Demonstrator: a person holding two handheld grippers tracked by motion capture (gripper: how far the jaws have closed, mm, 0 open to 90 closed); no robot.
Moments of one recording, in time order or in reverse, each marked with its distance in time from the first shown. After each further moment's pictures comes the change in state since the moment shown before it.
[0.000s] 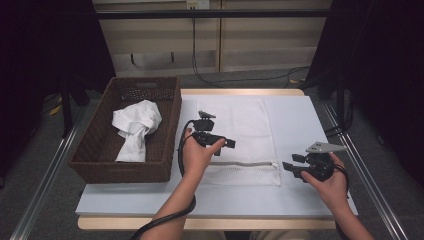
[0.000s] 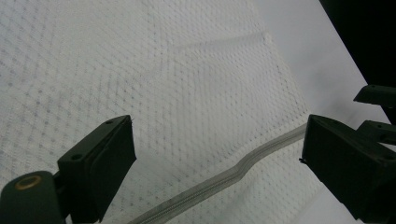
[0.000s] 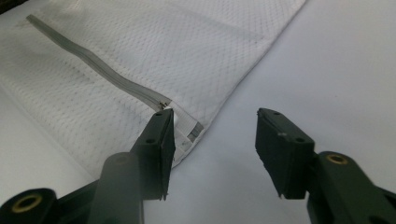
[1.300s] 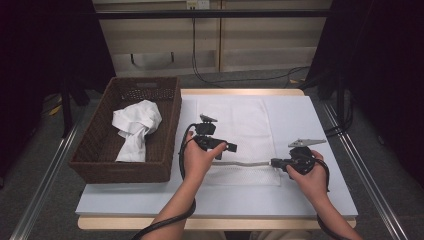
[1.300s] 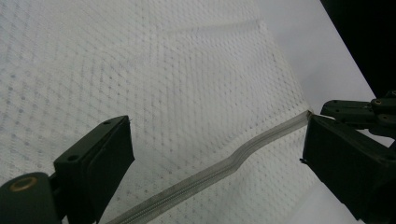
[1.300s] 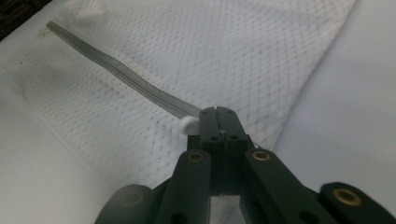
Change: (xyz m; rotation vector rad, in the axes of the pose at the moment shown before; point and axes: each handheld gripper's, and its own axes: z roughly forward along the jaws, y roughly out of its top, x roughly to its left) left arm 0.000 -0.010 0.007 0.024 -0.029 0.006; right arm 0.021 0.016 0.035 0.090 0.092 0.091
